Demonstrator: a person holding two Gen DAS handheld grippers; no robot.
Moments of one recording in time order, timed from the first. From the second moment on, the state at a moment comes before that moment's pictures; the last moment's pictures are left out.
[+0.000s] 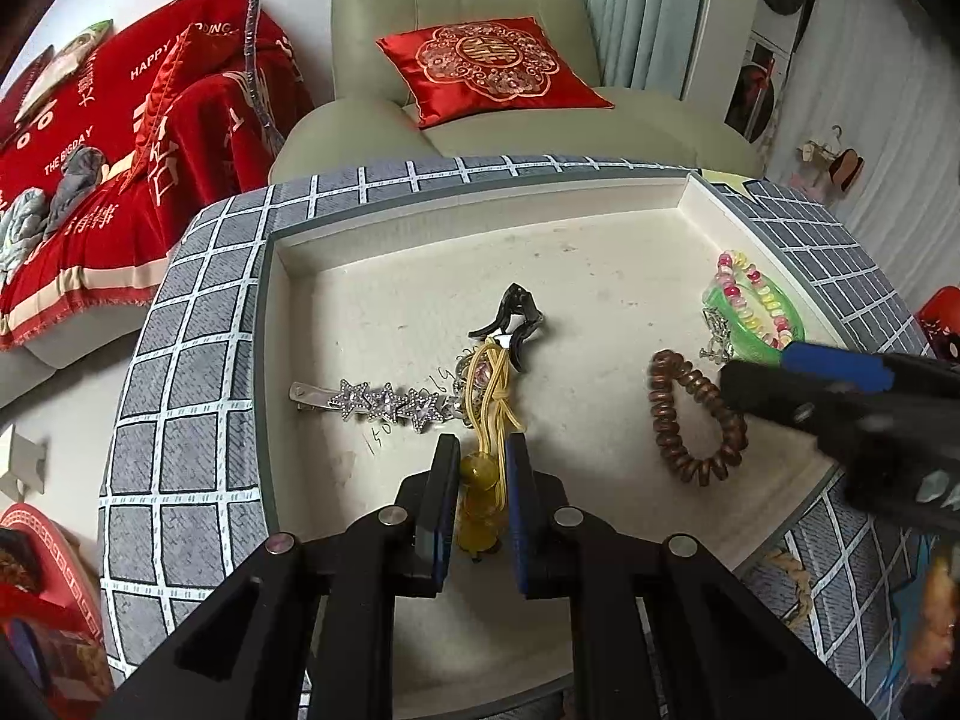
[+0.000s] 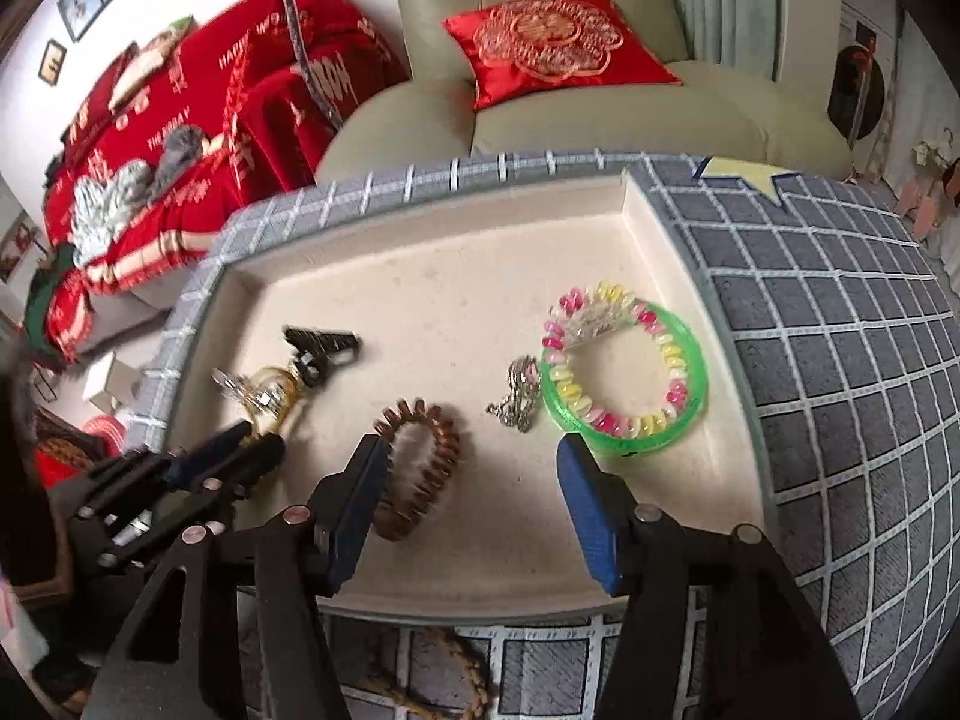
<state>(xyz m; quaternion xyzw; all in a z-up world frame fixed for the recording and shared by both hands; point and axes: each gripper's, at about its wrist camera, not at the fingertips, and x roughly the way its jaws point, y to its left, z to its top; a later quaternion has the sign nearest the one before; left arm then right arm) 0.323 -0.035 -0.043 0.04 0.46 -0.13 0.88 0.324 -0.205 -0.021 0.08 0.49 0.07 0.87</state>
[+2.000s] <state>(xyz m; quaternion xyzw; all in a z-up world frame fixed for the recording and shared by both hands) 0.204 -0.005 -0.049 0.02 0.46 -0.11 0.88 0.214 -0.222 -0.038 0.09 0.51 0.05 0.86</state>
